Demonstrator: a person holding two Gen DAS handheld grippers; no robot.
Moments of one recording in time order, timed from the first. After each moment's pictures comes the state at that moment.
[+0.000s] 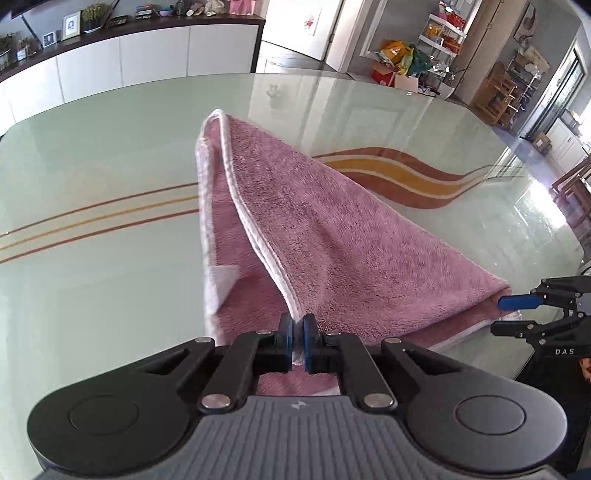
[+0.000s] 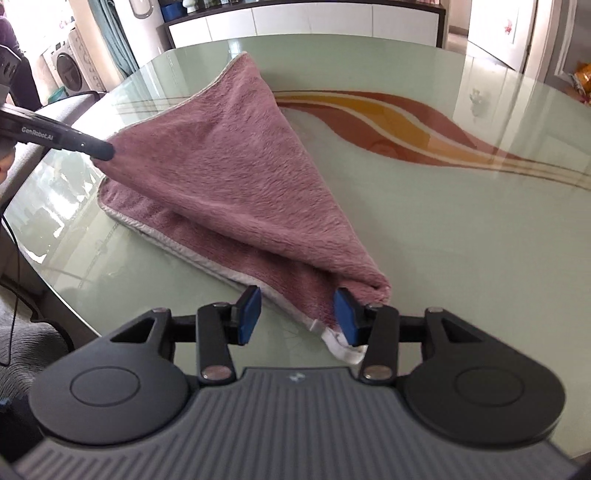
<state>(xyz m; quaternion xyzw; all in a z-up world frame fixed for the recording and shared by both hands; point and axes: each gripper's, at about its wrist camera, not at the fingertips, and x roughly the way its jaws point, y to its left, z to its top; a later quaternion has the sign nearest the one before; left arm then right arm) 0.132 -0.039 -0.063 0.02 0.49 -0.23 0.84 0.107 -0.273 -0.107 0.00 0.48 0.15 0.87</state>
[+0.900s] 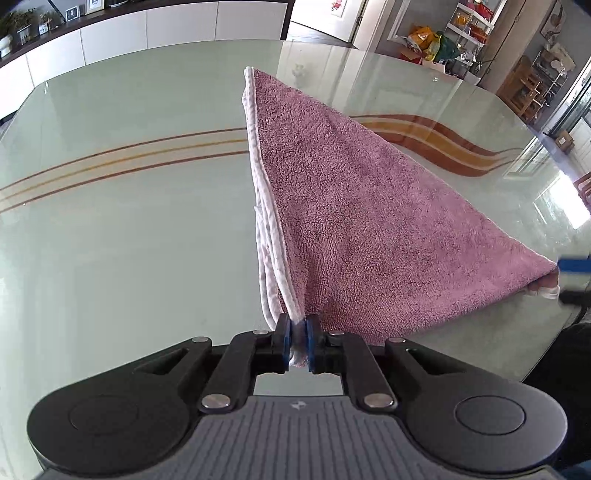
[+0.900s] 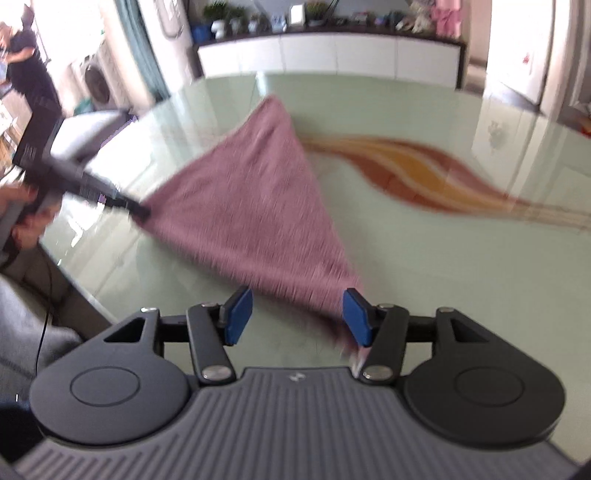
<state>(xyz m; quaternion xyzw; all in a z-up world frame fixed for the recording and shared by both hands) 0.128 -0.025 -0.093 0.02 0.52 -0.20 0.83 0.124 -0.284 -0.073 0.01 0.42 0.17 0.89</state>
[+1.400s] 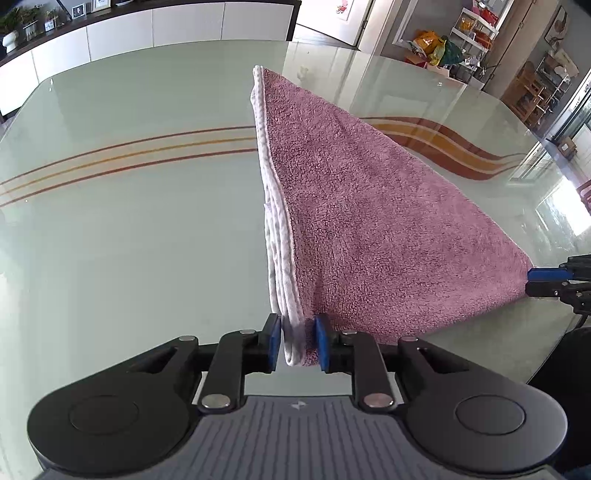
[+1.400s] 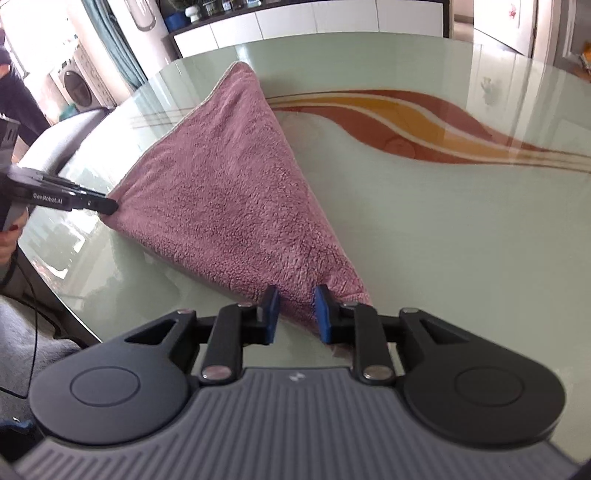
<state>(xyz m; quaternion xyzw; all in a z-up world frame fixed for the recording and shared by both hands) 0.128 -0.018 -0.099 0.01 0.51 -0.19 0.84 0.157 -0.305 -0.122 0.06 0.48 0.16 0.86</state>
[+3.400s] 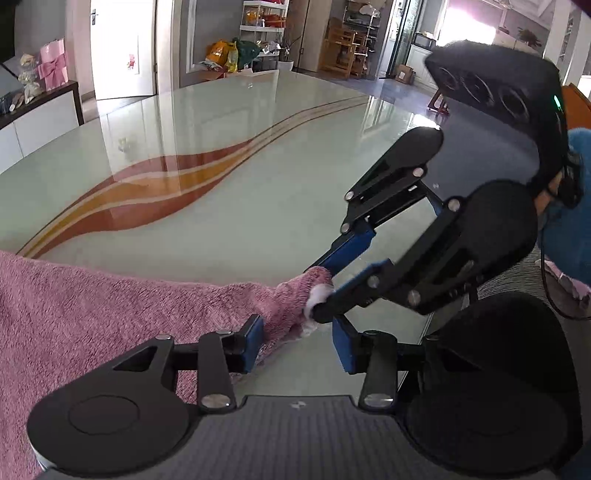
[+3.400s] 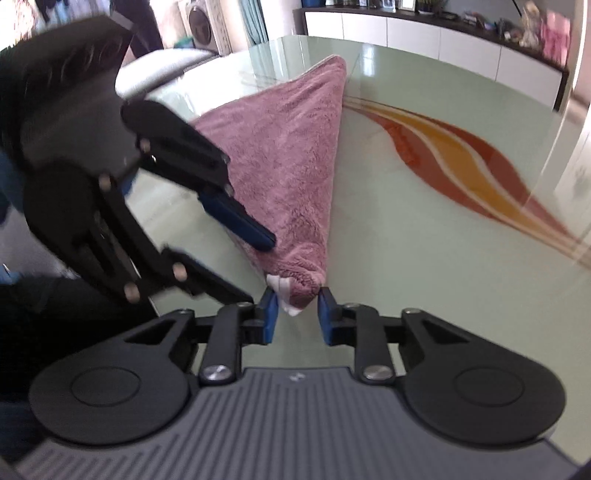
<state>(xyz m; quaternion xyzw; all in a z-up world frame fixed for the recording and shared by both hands) 0.073 -0.261 -0.119 0.15 0.39 -0.45 0.79 0.151 -0.343 -0.116 -0.05 0.44 0.36 0.82</state>
